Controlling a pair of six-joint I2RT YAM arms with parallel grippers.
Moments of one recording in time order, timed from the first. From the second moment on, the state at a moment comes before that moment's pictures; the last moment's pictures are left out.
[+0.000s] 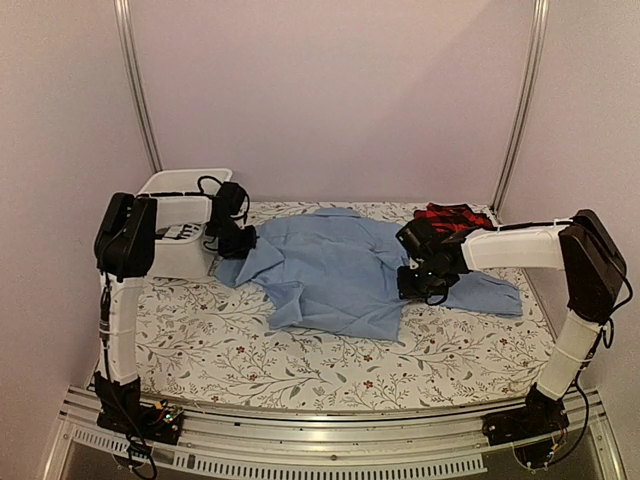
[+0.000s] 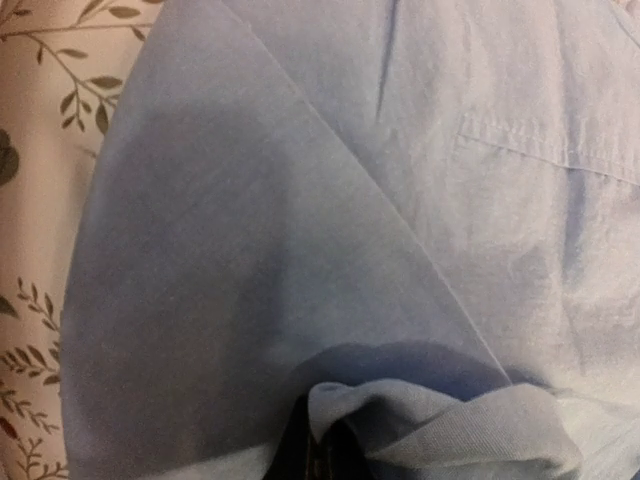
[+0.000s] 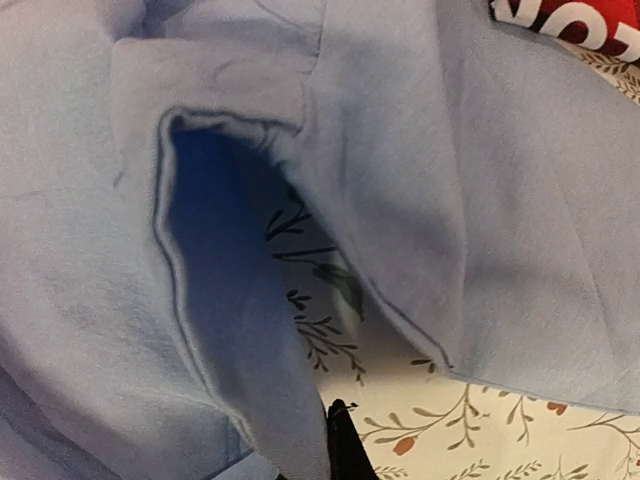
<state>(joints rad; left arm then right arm) -0.30 2.26 1.68 -0.58 0.07 -0.44 0.68 1.79 1.14 -0.49 0.22 0.58</state>
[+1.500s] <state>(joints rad) -1.05 1.65 1.21 -0.66 -0.16 -0.74 1.03 1.59 1.08 -0.64 0.32 0.88</state>
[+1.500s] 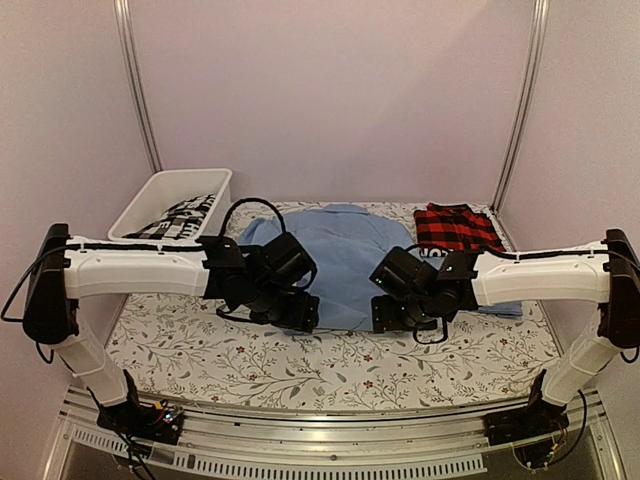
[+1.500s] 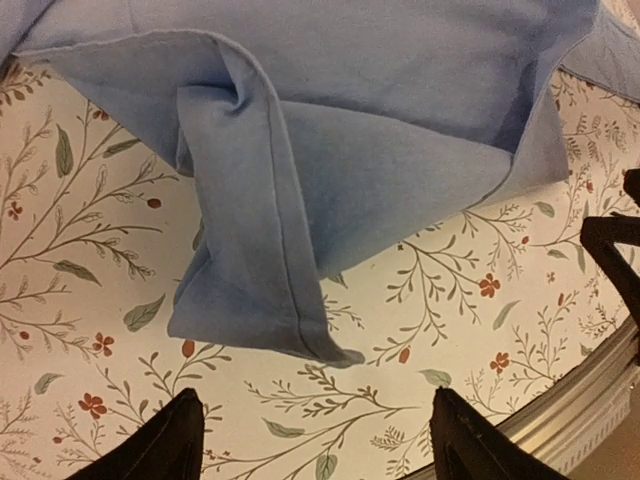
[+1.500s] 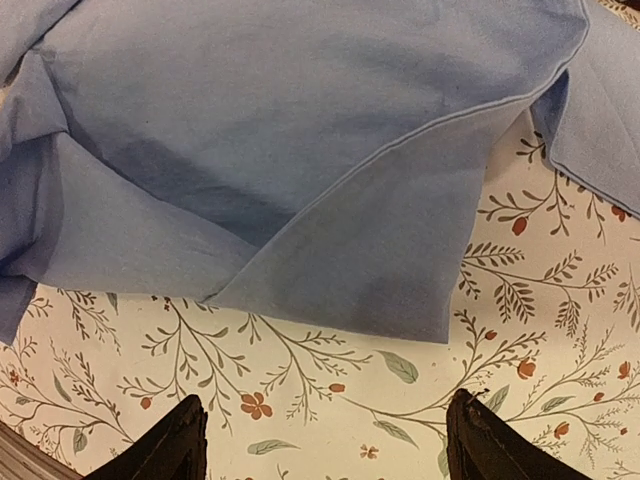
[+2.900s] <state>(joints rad) -0.95 1.51 1.21 -0.75 -0.23 -0.79 0.99 1.79 1.07 -0.44 0.37 1.05</state>
